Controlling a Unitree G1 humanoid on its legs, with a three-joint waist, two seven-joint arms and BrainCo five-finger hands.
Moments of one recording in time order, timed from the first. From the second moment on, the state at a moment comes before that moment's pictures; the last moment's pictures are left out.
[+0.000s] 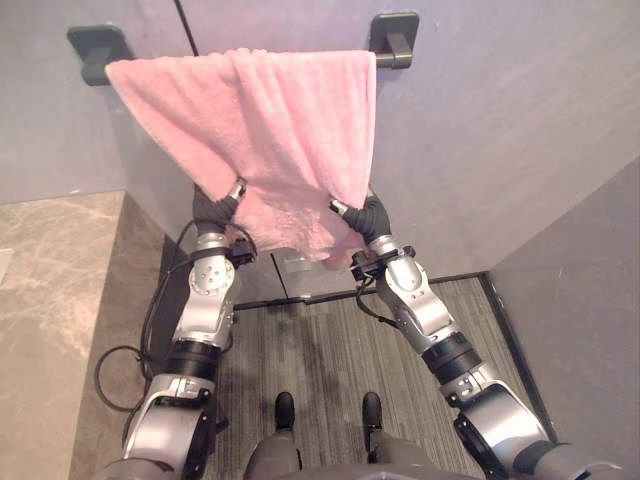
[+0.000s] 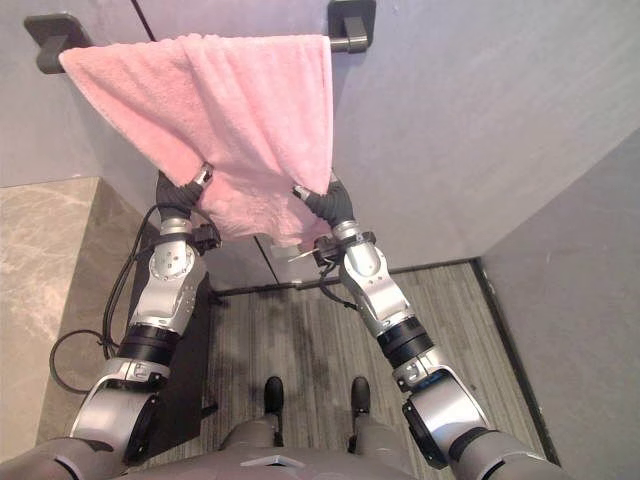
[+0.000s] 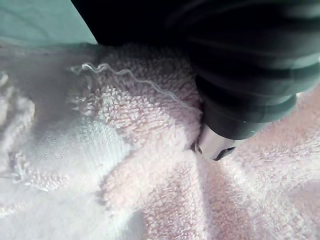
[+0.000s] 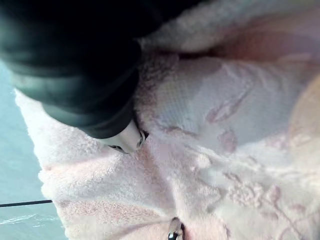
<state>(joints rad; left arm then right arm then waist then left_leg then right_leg) -0.42 0.28 -0.02 0.31 -0.21 -0.22 0.33 -0.56 -0.10 0.34 0.36 0.29 -0.19 -0.08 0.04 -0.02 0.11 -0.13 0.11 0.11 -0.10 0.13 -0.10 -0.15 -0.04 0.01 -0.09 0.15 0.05</state>
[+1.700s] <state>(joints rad) -0.41 0.26 0.03 0.43 -0.26 -0.21 0.28 -0.68 -0.16 0.12 0.72 0.33 -0.08 -0.18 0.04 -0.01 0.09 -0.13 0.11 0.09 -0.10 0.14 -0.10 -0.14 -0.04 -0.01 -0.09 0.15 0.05</state>
